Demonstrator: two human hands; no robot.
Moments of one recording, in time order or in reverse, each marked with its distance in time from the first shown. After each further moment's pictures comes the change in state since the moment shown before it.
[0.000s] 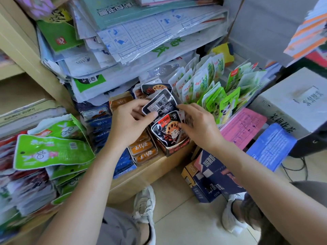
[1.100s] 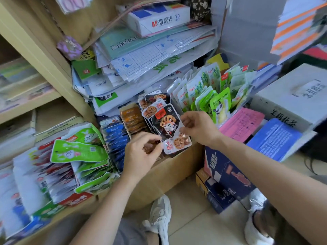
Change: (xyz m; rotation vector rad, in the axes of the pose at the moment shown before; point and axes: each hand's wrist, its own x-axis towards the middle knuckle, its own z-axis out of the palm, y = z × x) left_hand -0.088 -0.005 0.028 0.137 0.098 0.279; right_hand -0.012 -0.001 -0.018 0.423 -0.151 0.220
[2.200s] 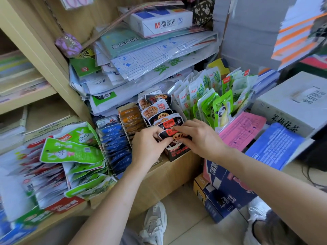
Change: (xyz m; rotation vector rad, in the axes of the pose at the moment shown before) left_hand 0.033 -0.004 0.028 0.074 -0.058 -0.246; right_hand -0.011 0.027 0.015 -0.580 0.044 -0.483
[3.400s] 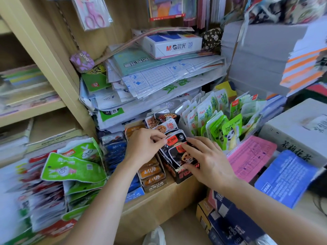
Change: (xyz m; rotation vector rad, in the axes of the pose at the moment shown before) left_hand 0.058 -0.003 -0.035 0.094 -0.055 0.062; right_hand -0.003 -0.014 -0.001 -0.207 -0.006 0.105
